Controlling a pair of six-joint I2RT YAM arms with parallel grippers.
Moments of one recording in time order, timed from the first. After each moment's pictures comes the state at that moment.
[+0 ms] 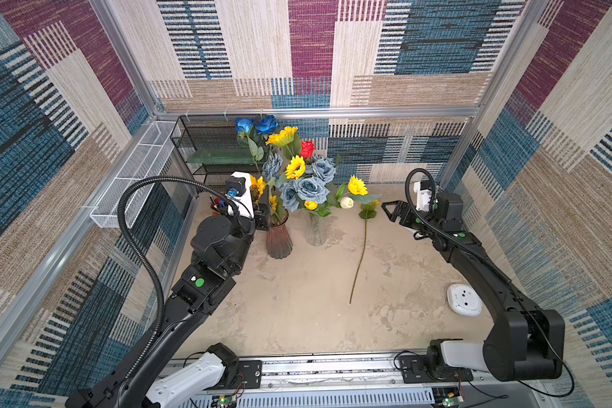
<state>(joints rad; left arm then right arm) -0.60 0.95 1.18 -0.09 -0.39 0.07 0.02 1.31 1.01 -0.12 -0.49 0.44</state>
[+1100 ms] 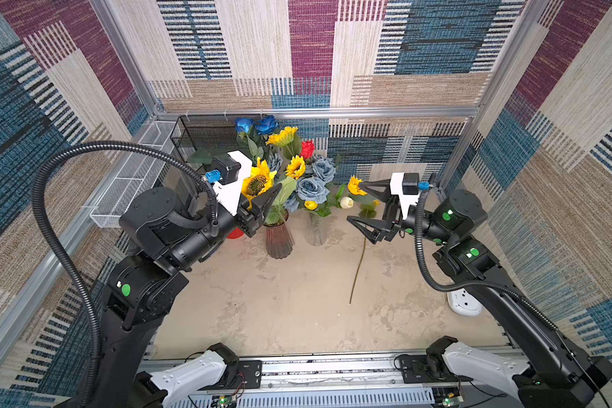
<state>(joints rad) -0.60 1.06 1.78 -0.65 0.14 0.19 0.52 1.10 1.24 0.02 -0.73 0.00</state>
